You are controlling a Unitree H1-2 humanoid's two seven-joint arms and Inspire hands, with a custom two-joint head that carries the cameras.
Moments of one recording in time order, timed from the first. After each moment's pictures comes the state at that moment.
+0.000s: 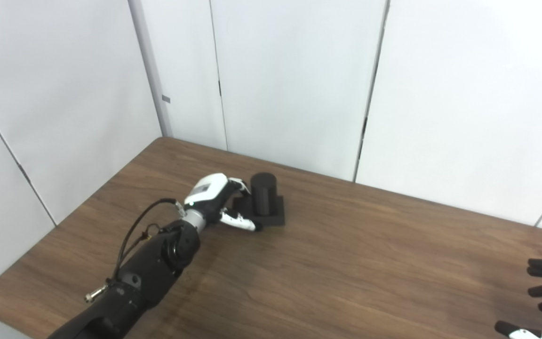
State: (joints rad) left arm -0.41 0.53 -0.26 0.46 0.51 -0.05 0.04; right arm -0.01 -0.25 -0.05 -0.28 -0.33 0.04 0.02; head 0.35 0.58
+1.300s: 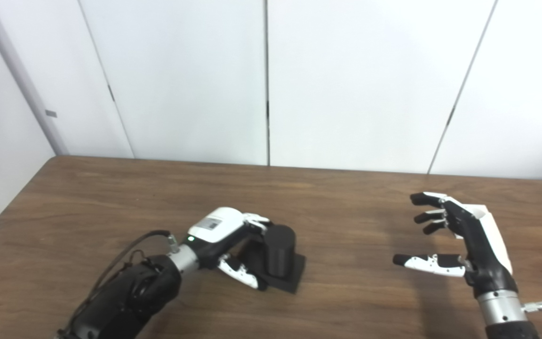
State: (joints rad) left arm -0.44 0.45 -0.54 0.24 0.59 -0.27 -0.15; right arm -0.06 -0.20 -0.03 -0.24 -0.35 -0.01 -0.01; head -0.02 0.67
